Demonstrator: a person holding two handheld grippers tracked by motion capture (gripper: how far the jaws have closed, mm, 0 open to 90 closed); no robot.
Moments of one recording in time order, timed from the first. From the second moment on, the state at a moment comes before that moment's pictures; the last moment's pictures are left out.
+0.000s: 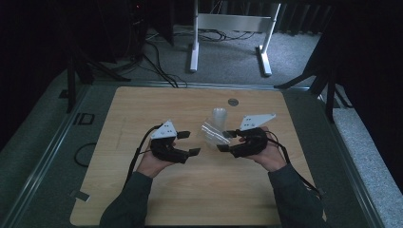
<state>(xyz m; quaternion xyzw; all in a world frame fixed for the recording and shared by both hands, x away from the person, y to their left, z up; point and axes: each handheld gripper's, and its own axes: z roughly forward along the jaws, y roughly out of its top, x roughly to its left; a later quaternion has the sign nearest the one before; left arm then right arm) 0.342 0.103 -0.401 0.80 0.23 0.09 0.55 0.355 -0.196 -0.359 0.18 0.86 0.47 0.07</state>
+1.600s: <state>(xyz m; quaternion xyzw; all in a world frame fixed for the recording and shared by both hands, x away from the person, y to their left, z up) 0.344 0.108 -0.397 0.76 0.19 0.01 0.62 0.351 -0.191 -0.359 0.14 0.83 0.55 0.05</state>
